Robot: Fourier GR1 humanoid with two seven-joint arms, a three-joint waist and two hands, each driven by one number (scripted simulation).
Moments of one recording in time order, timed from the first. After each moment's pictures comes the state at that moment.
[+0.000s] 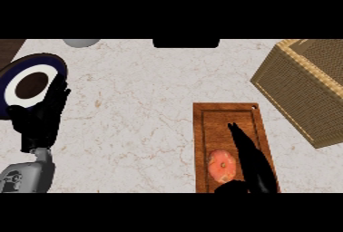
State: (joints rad) left arm -0.17 0.21 0.11 -1.50 -0.01 0.09 0.16; right arm 0.12 -0.07 0.33 -1.66 0.83 -0.03 0.39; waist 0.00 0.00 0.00
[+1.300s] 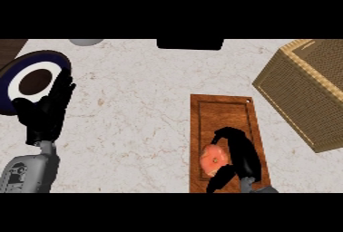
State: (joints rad) left arm -0.22 0.20 0.12 -1.47 -0.02 0.06 0.16; right arm -0.03 -0.05 0.34 -1.46 0.78 -0.12 0.43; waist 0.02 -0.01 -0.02
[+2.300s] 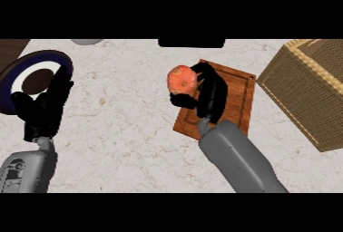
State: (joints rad) left arm -0.25 0.21 0.14 -1.45 -0.03 0.06 0.18; right arm -0.67 0.00 0.43 -1.10 0.65 -0.90 0.66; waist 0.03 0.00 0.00
